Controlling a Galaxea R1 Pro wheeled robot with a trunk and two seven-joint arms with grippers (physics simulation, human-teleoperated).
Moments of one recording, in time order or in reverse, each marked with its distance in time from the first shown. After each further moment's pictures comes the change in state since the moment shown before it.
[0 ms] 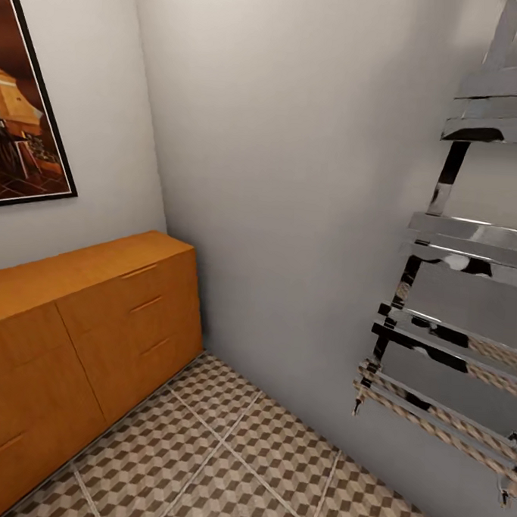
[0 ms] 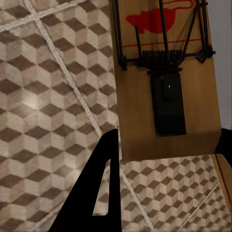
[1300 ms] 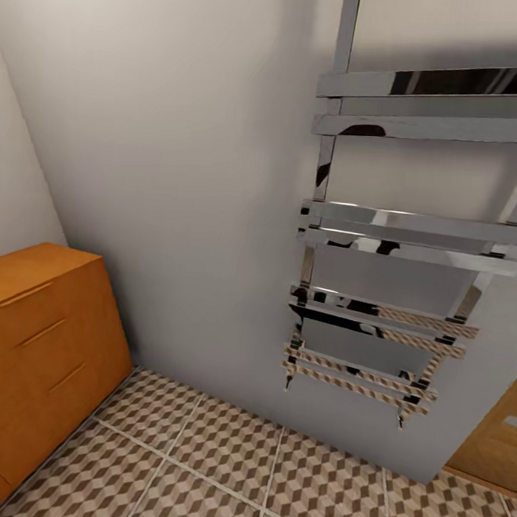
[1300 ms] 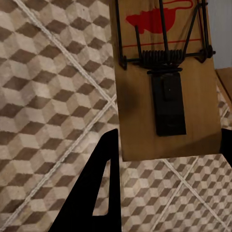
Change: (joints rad) left arm 0.000 0.000 0.000 0.000 0.000 0.000 0.000; right arm 0.000 0.015 0.000 0.002 0.000 0.000 0.001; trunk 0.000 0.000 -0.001
